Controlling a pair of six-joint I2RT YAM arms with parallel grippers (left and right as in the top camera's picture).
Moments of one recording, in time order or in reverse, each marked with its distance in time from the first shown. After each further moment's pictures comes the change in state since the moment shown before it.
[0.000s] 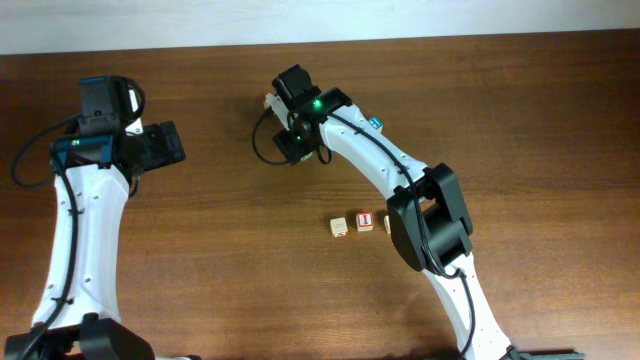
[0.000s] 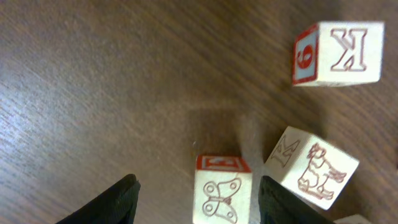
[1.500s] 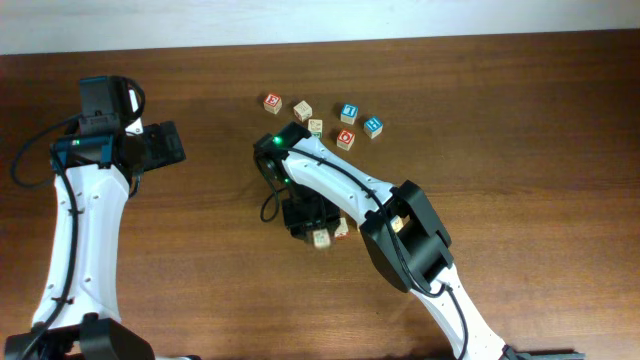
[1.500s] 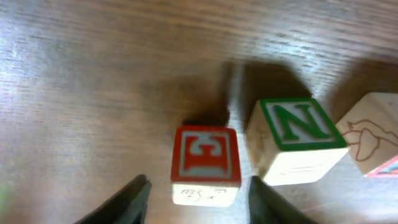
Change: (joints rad) left arm 0.000 0.000 0.000 0.000 0.000 0.000; right arm 0.175 -0.002 -0.066 -0.686 -0.057 0.621
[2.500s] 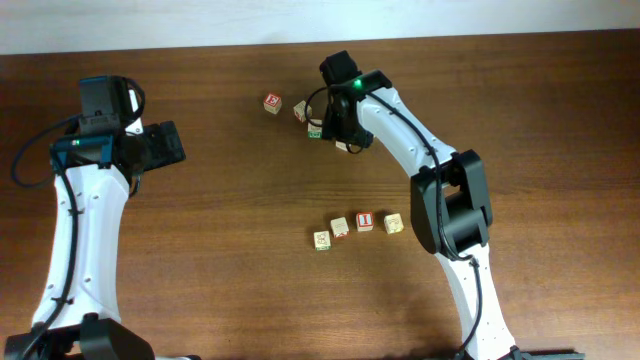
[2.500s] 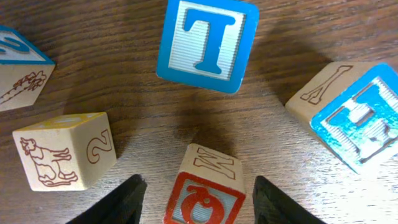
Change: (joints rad) left arm 0.000 0.000 0.000 0.000 0.000 0.000; right arm -0.333 0.022 0.064 0.567 0.145 0.098
